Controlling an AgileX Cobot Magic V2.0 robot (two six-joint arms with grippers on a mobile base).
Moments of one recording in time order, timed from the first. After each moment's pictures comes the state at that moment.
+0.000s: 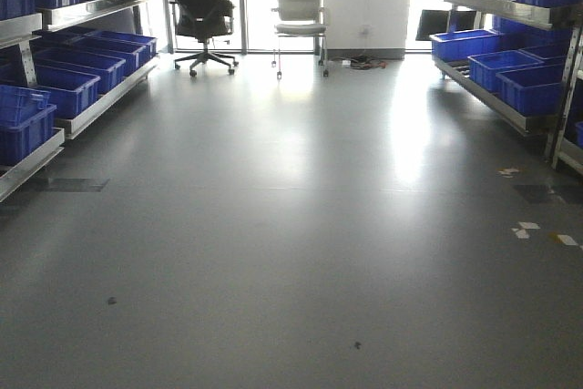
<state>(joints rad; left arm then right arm) -0.01 -0.01 0.01 -0.01 0.03 0.14 0.20 0.57 -0.39 -0.22 0.08 0.16</state>
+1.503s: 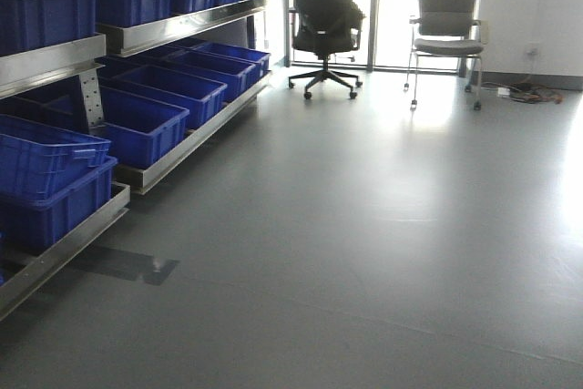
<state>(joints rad) -0.01 -0.01 0.01 -0.01 0.03 0.14 0.20 0.57 -0.39 -0.22 0.08 0.16</state>
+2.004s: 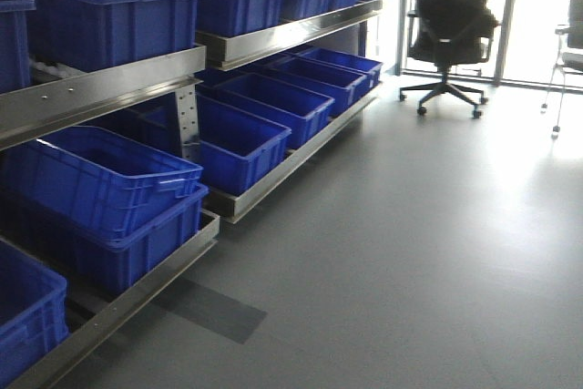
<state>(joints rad) -0.01 -0.01 0.01 -0.01 0.03 0.14 0.20 0.57 -0.39 -0.22 0.08 0.16</state>
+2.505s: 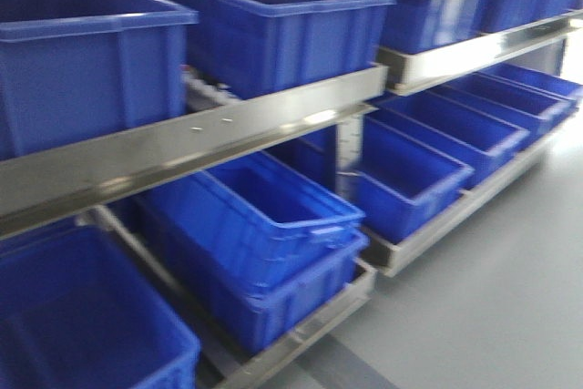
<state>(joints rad) -0.01 -0.01 0.01 -0.01 0.03 0.14 0.20 0.57 -0.39 -0.22 0.09 0.16</state>
